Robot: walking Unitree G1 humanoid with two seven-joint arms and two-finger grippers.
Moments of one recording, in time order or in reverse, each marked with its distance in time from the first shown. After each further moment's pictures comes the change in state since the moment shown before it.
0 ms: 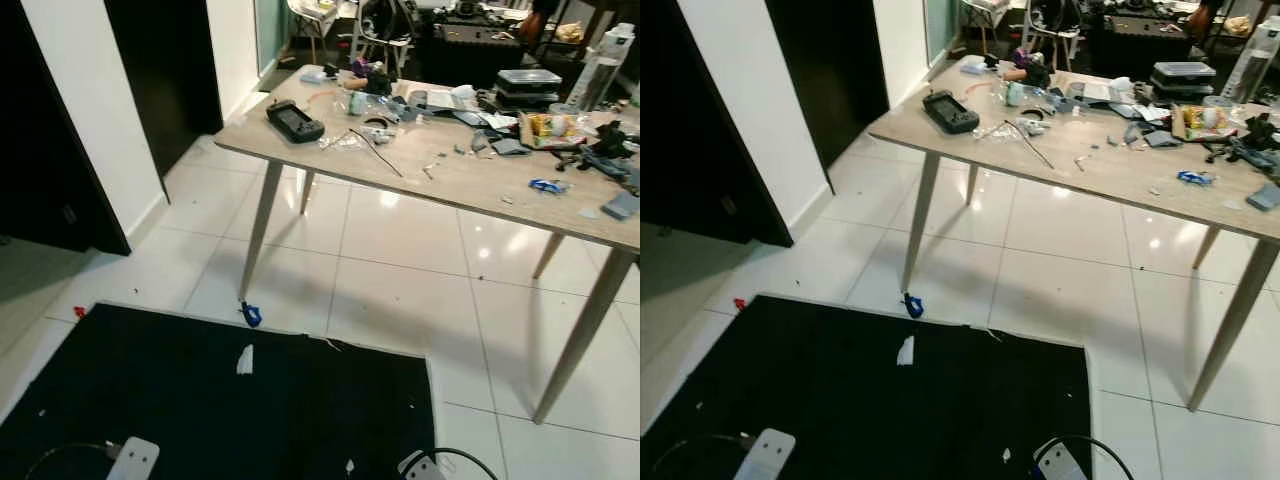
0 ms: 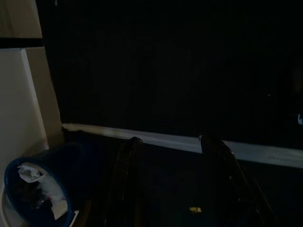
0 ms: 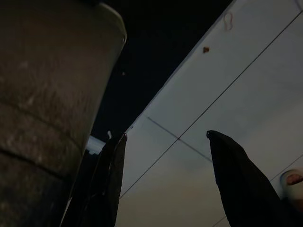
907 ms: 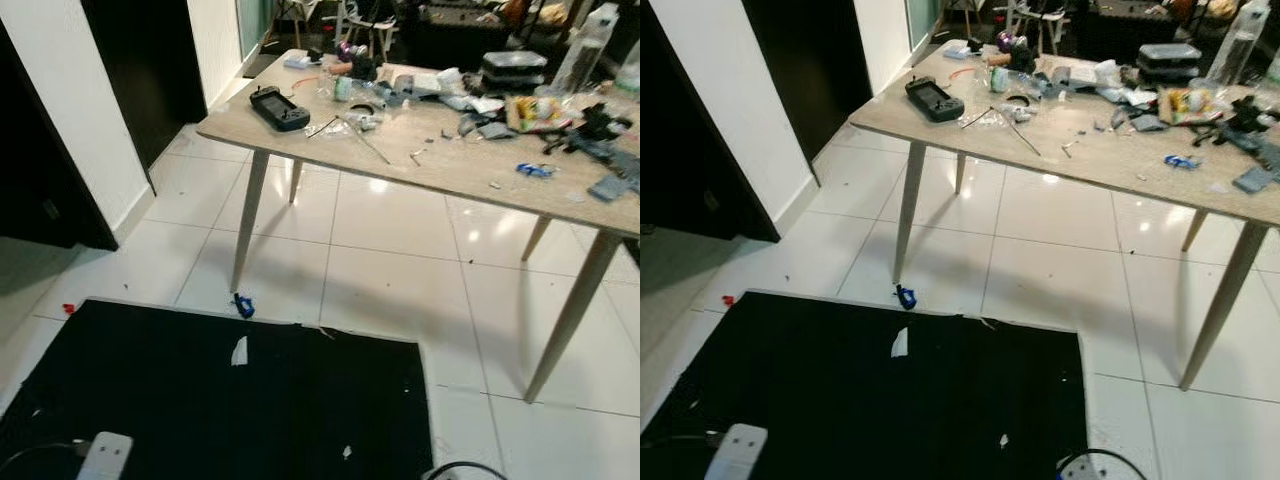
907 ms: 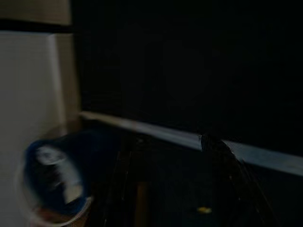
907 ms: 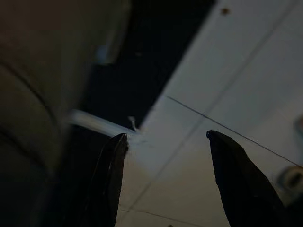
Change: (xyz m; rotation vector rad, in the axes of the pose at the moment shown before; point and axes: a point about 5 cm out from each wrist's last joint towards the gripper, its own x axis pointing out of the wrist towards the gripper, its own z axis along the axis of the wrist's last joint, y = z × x) left arm -0.002 0.034 0.005 -0.065 -0.043 0.081; right arm -0.002 -0.010 -0.019 0.148 0.032 -0.049
